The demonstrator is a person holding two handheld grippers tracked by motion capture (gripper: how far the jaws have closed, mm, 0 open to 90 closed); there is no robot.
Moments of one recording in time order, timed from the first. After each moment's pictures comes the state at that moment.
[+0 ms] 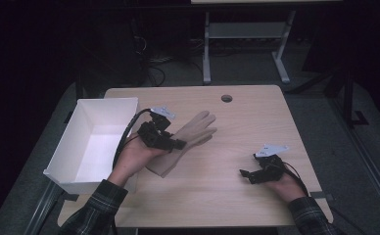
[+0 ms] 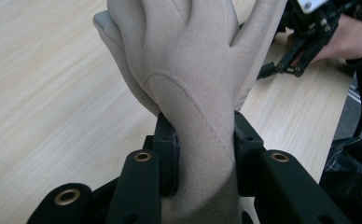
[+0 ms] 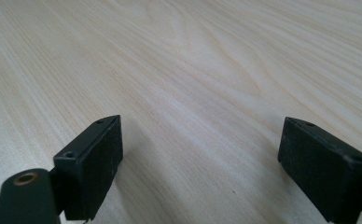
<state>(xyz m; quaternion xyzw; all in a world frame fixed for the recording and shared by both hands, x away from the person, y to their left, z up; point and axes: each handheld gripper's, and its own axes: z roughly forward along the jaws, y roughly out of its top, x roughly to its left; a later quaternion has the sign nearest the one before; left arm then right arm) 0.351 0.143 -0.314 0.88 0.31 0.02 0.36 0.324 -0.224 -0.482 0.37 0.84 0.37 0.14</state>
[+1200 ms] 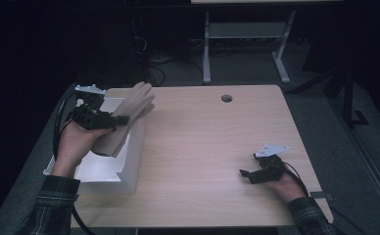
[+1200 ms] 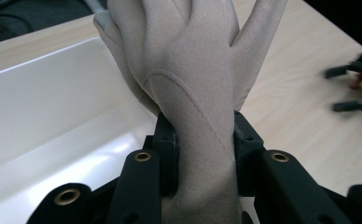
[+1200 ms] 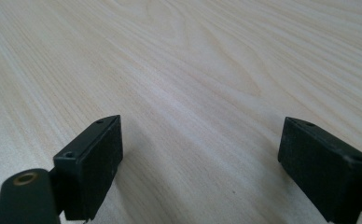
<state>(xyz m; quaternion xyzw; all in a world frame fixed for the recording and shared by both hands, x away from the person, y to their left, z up) 0.358 0.285 -0.266 0.81 0.44 0.12 0.37 0.325 -0.224 -0.482 0.37 0.84 0.37 0.14</state>
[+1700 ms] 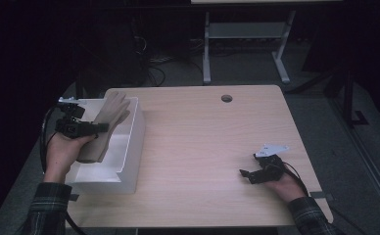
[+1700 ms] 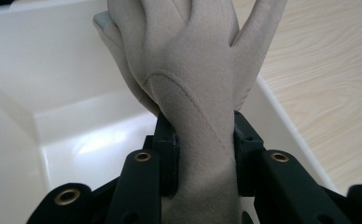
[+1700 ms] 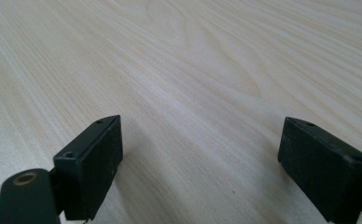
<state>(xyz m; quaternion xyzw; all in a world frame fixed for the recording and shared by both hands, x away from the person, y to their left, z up) 0.361 0.339 -0.311 0.77 0.53 0.14 0.33 0.325 -0.224 -0.482 0.37 0.84 0.37 0.14</state>
